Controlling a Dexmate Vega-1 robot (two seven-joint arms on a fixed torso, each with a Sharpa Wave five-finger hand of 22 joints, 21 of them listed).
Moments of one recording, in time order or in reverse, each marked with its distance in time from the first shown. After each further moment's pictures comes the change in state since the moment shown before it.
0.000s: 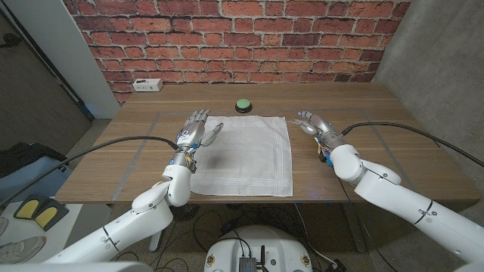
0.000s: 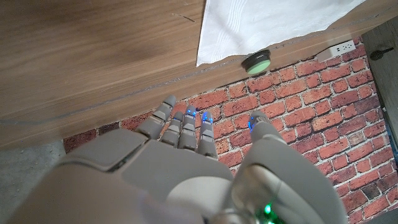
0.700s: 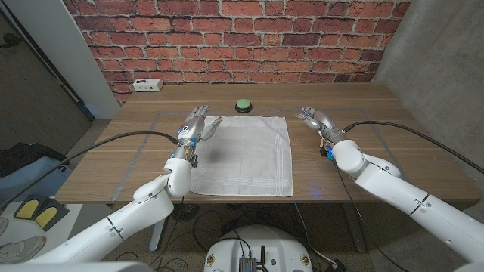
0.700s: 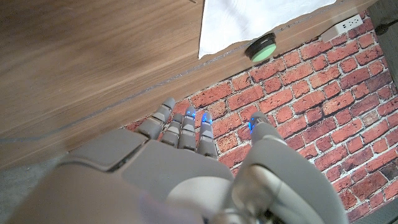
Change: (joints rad) left arm -0.069 -0.022 0.001 0.073 -0.079 -0.072 0.003; left_hand -0.022 0.014 0.010 0.026 0.000 -0.027 0.016 0.000 0.000 -0.029 0.018 0.000 0.000 -0.023 0.013 0.000 0.000 -0.018 -0.007 0.008 0.000; right arm 0.041 0.031 0.023 0.099 0.091 0.099 0.003; right_hand -0.009 -0.001 -0.008 0.008 0.000 -0.021 0.004 0.000 0.000 -0.017 0.003 0.000 0.000 -0.020 -0.002 -0.004 0.000 -0.016 -0.005 -0.006 0.000
